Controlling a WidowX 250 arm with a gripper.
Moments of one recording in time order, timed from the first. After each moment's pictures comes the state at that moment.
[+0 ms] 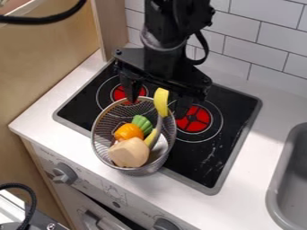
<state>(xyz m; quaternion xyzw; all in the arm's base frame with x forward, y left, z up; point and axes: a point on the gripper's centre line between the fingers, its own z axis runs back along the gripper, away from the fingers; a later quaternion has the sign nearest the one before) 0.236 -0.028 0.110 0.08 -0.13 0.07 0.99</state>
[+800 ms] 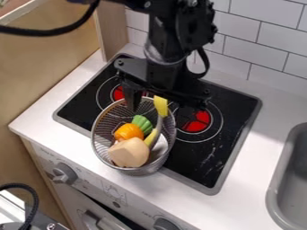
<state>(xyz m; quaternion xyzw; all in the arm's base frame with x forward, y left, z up) 0.234 -0.032 0.098 0.08 -0.13 0.08 0.98</state>
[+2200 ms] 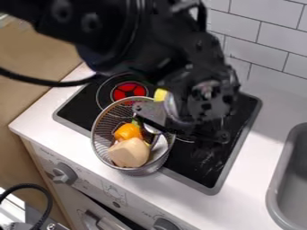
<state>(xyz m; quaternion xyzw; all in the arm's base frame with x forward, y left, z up) 0.224 -0.060 0.063 0.09 -0.19 0.09 0.97</state>
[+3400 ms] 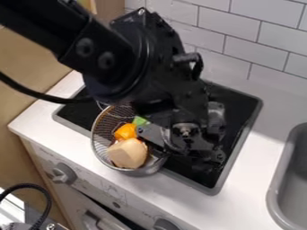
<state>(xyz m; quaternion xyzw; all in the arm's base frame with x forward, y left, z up) 0.226 -0.057 0.031 0.06 -0.21 0.10 0.97</state>
